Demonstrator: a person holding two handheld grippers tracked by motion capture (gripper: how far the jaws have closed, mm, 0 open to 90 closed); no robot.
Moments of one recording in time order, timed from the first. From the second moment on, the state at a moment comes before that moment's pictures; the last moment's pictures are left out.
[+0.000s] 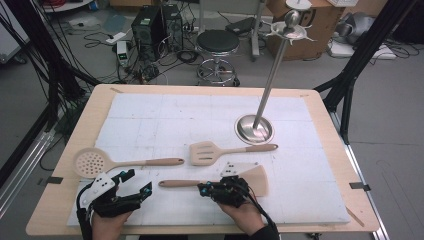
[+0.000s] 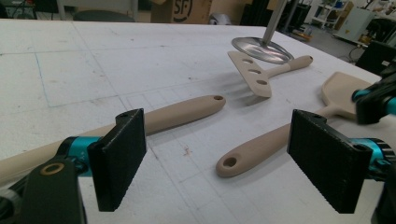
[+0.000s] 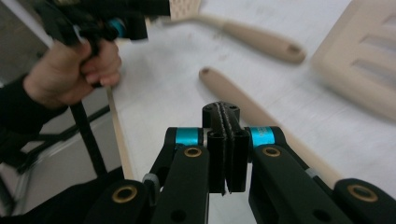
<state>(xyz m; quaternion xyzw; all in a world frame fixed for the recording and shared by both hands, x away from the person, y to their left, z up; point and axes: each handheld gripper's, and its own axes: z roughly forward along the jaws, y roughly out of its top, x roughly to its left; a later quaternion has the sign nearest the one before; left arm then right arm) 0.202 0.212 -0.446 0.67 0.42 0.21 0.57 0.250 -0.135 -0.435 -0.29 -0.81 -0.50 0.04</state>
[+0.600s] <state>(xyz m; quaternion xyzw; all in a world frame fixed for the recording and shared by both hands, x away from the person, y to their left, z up) 0.203 0.211 -0.446 0.67 0.42 0.21 0.57 0.264 -0.089 -0.456 -0.31 -0.86 -0.41 0.03</state>
